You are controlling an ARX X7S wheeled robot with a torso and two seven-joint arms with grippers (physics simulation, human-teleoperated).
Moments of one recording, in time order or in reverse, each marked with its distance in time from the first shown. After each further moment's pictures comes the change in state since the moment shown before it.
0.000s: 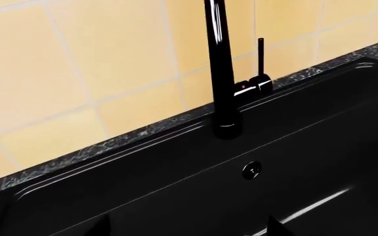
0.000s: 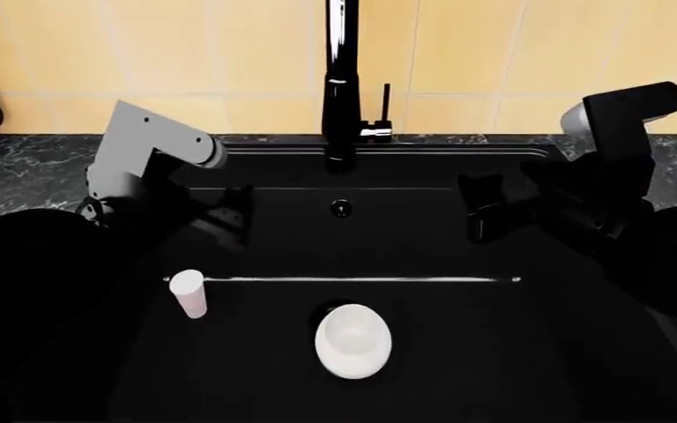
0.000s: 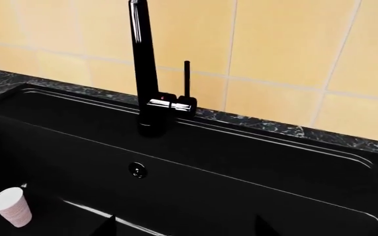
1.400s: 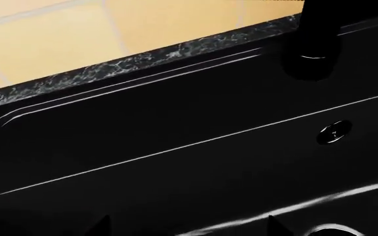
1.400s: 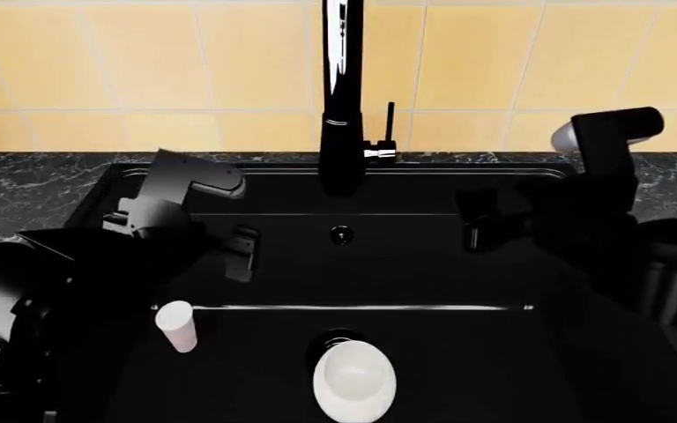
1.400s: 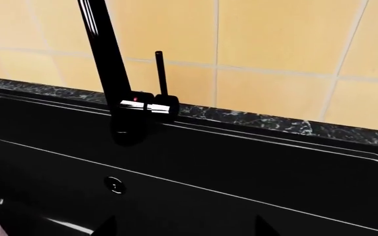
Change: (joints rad) left arm -0.003 0.123 0.033 -0.229 0.034 -0.152 -0.190; right arm -0.037 -0.006 -0.022 0.064 0.028 -0.035 0.035
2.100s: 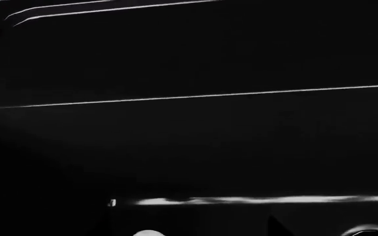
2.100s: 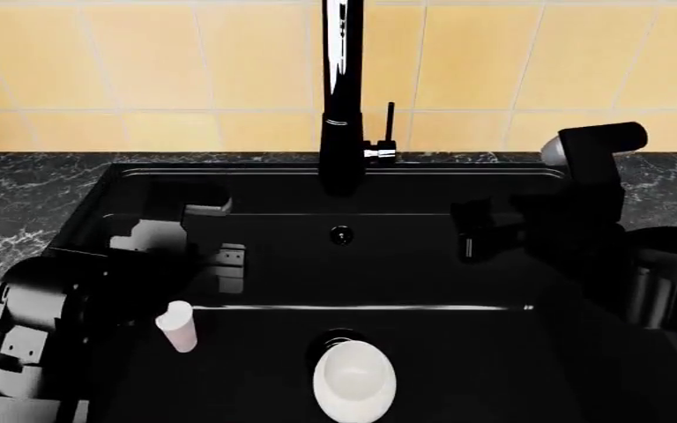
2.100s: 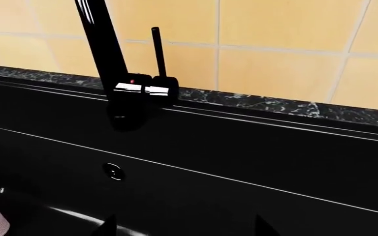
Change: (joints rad) left arm 0.027 0.079 -0.050 -0.275 0.076 0.076 -0.102; right arm -0.017 0.000 -0.034 0.034 -0.002 -0.017 -0.005
